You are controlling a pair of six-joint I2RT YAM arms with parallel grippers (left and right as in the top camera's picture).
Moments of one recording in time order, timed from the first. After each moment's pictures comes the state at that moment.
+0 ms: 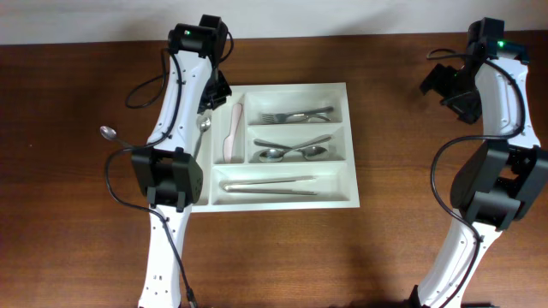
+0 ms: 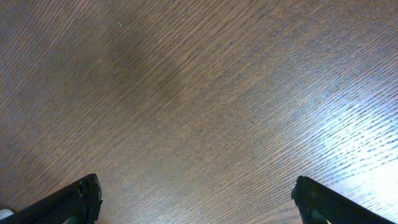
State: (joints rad) left arm -0.20 2.64 2.76 -1.64 -0.14 -0.66; right arm -0.27 2.27 2.11 -1.16 0.00 0.46
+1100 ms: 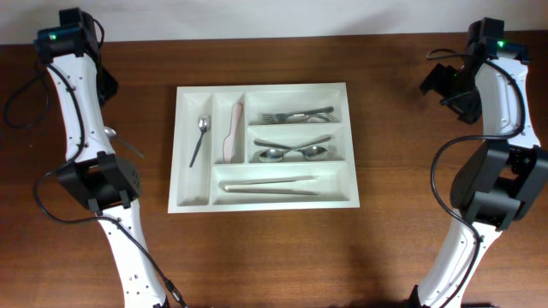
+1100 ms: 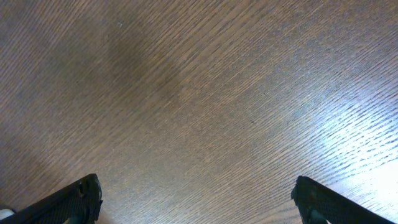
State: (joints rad) left arm 0.23 2.70 2.92 -1.65 -0.35 -0.52; right arm -0.27 2.27 2.11 -1.16 0.00 0.46
